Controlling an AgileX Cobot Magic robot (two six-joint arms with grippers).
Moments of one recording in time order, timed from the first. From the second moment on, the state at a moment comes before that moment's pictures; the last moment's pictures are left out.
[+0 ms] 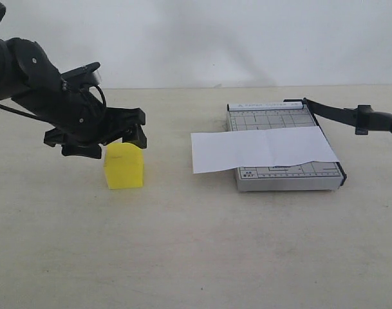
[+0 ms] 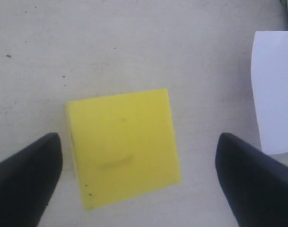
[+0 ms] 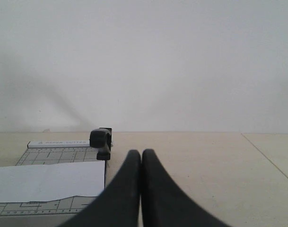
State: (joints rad) left arm -0.15 1.91 -1.20 -0.43 0.48 0.65; right arm -0.05 0.00 0.00 0.04 0.04 -0.07
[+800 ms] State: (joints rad) left arm -0.15 1.91 -1.20 -0.39 0.46 0.67; right arm -0.05 0.00 0.00 0.04 0.04 -0.07
